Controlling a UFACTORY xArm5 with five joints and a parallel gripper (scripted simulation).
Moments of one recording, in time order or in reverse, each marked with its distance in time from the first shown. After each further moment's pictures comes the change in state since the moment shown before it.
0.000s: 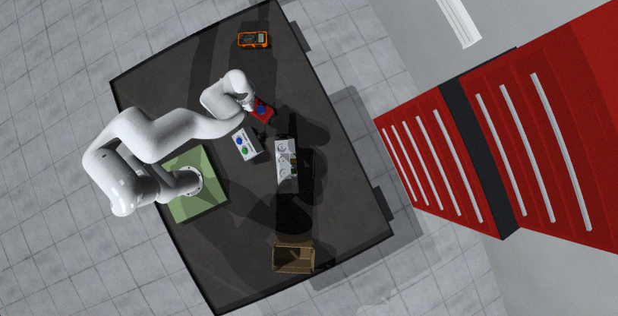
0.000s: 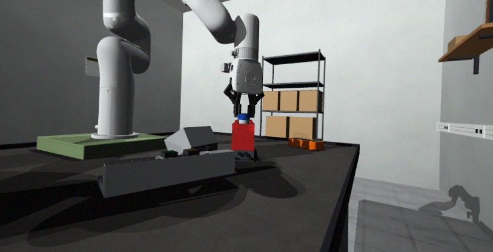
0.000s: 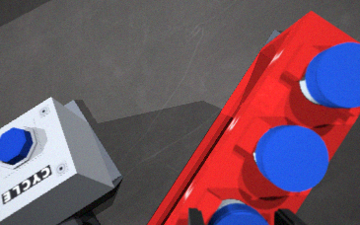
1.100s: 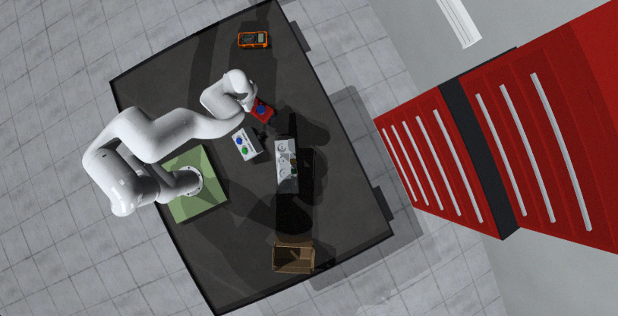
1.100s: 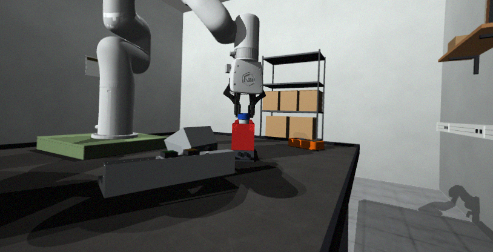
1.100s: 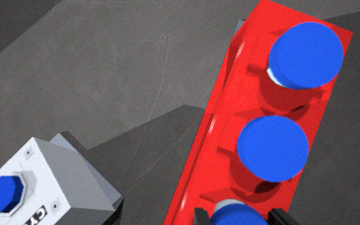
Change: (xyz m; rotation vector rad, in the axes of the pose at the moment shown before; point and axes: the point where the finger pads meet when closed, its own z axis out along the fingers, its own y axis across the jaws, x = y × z) arm 0.000 0.000 0.000 0.001 0.001 0.223
